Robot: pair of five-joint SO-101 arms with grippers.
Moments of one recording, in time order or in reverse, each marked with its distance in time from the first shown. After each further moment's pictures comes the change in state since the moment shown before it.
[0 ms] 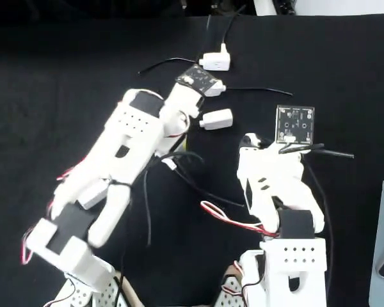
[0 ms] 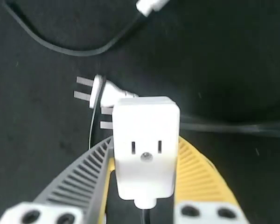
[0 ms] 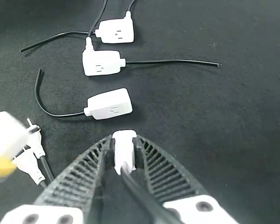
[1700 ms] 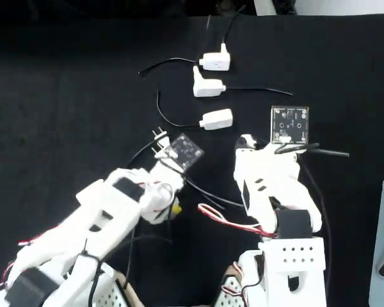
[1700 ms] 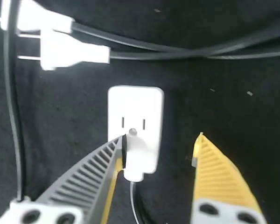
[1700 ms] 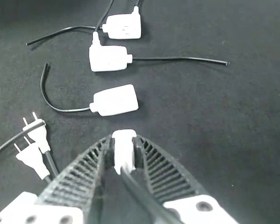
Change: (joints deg) left arm 6.2 -27.7 59.4 -33.7 3.7; right arm -1.7 0.0 0.5 0.0 0.0
